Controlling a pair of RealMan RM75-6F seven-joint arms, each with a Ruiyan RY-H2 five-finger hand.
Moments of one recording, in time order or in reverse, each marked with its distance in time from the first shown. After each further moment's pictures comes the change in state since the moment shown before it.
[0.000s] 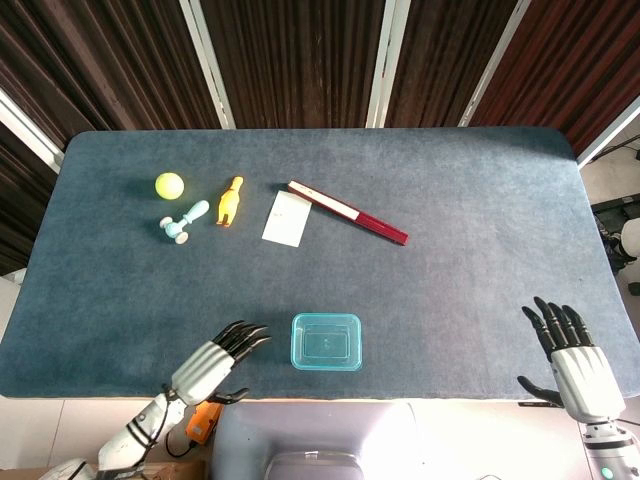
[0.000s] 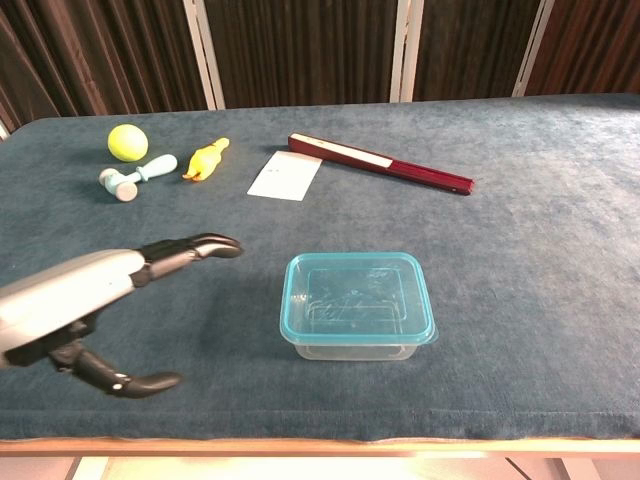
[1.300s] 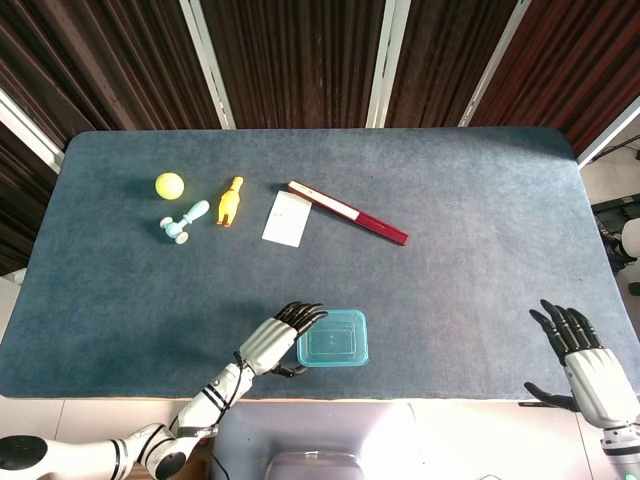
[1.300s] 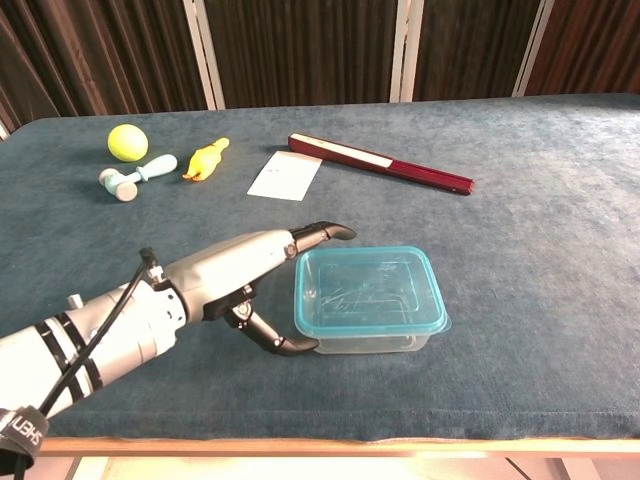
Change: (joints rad) left arm -0.214 -0.256 -0.124 0.101 -0.313 -0.165 0.140; right arm -0.011 0.074 -0.003 0.013 -0.060 -0.019 0.178
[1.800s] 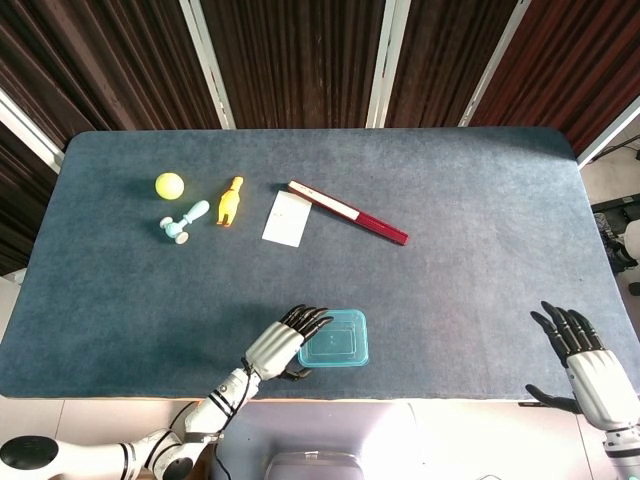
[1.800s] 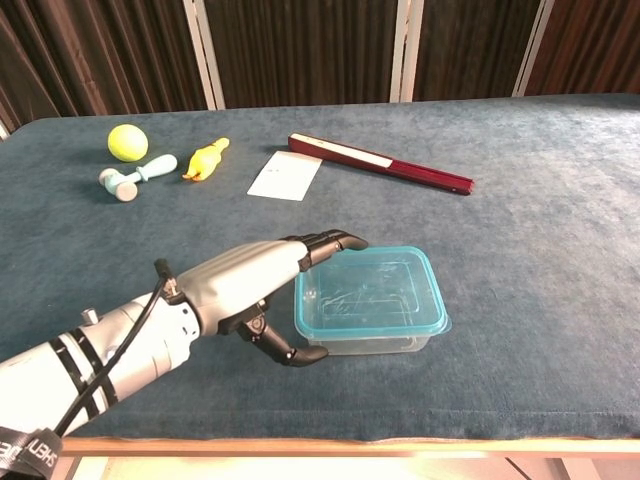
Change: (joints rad) left arm -0.008 -0.047 0.018 0.013 -0.024 0.027 0.105; right arm -0.007 0.011 -0.003 0.003 -0.009 0.003 0.021
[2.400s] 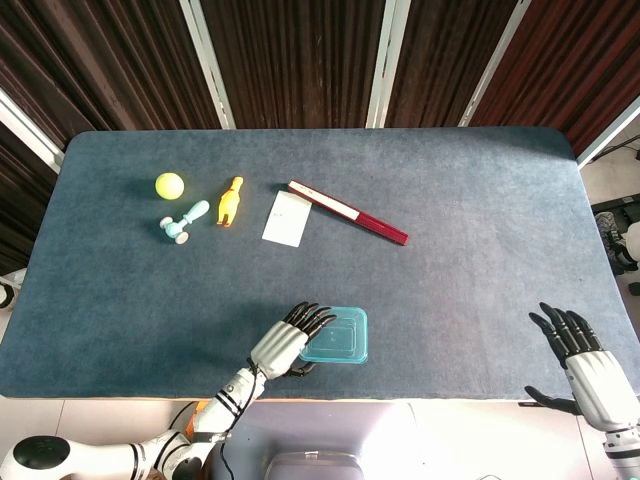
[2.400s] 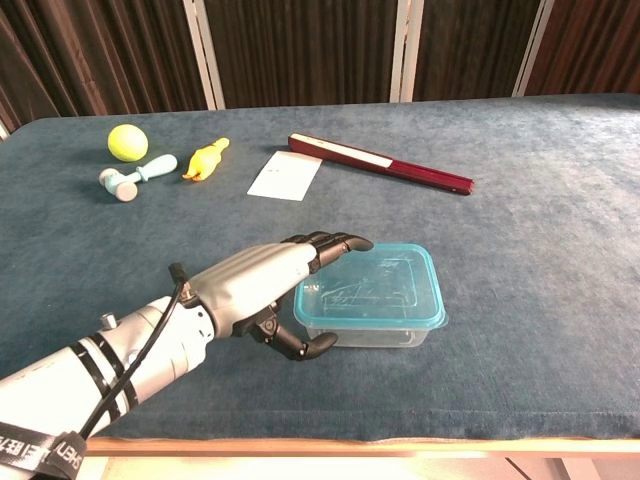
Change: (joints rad) left arm -0.012 -0.046 -0.005 0.035 -0.038 0.003 0.036; right arm 0.001 0.004 -0.003 0.001 -0.012 -0.008 0.010
